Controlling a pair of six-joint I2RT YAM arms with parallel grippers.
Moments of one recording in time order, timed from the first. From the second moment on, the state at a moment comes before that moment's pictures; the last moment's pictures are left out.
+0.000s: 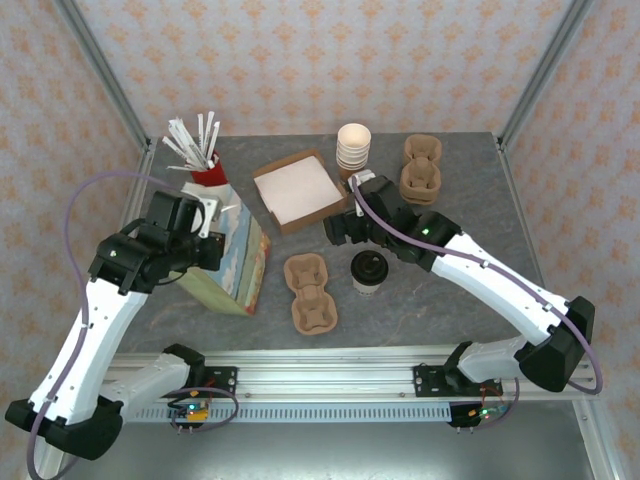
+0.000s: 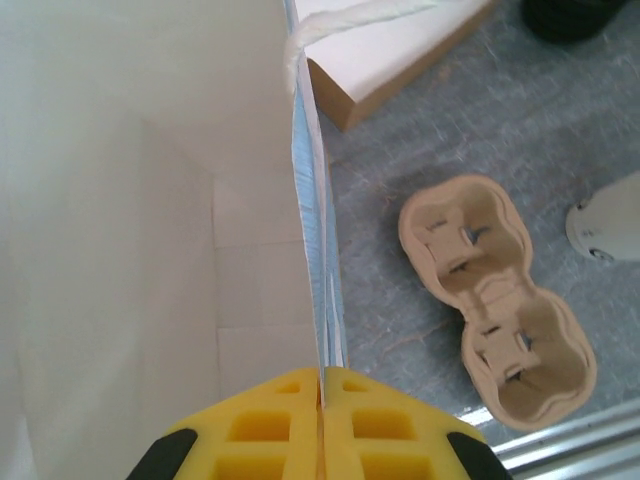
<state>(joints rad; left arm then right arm) -0.35 0.98 1.30 -1.25 -0.01 -0.19 0.80 1.31 1.29 -0.70 0.23 0.27</state>
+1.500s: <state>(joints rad) -0.67 1.16 1.51 -1.17 -0.21 -0.23 0.74 1.29 1.33 -0.77 0.27 0.31</state>
